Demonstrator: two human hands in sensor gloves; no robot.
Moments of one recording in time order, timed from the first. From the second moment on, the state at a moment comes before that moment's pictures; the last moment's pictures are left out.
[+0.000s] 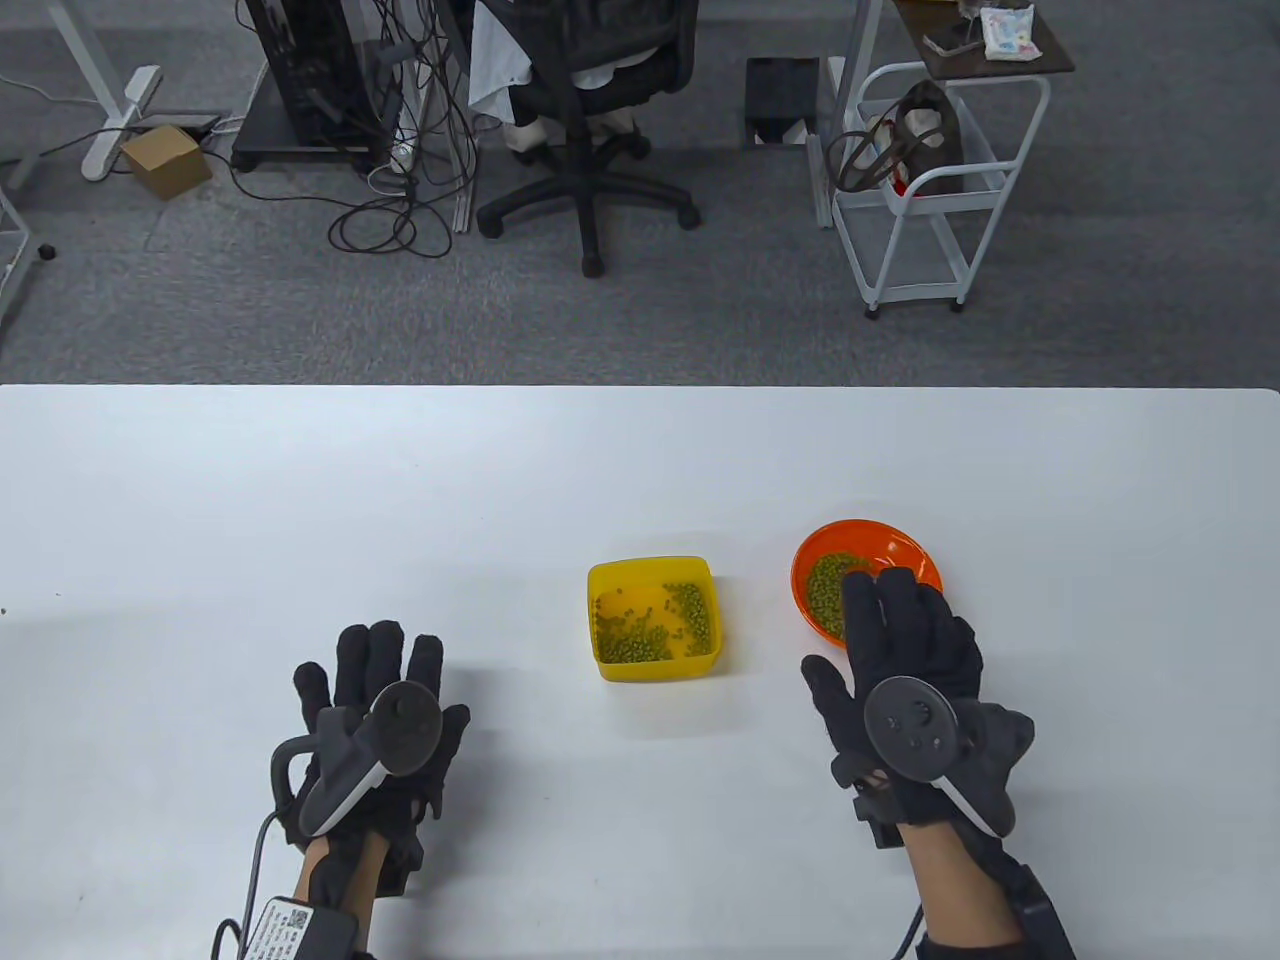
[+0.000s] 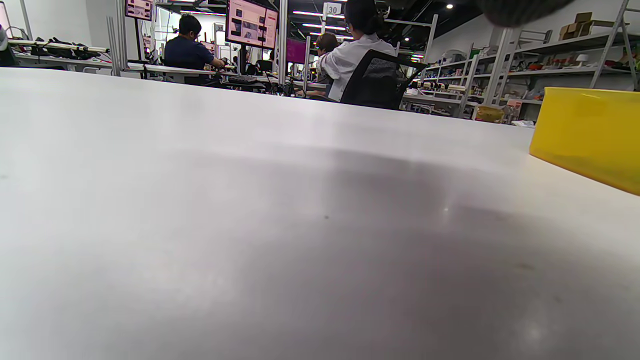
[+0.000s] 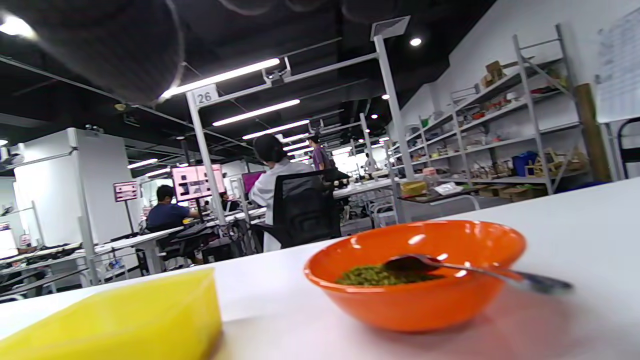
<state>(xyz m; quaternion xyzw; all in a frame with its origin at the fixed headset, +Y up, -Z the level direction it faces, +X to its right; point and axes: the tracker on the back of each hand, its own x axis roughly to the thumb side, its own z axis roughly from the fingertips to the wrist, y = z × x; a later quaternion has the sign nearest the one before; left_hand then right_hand) -0.254 -0.739 -0.245 -0.04 0.02 0.06 1.00 0.180 -0.671 -0.235 0.03 -0.16 0.98 0.14</state>
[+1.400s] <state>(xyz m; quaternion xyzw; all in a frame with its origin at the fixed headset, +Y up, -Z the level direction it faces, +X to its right) -0.255 -0.739 -0.246 -0.05 0.02 0.06 1.00 0.157 -0.710 -0.248 0.07 0.02 1.00 0.04</state>
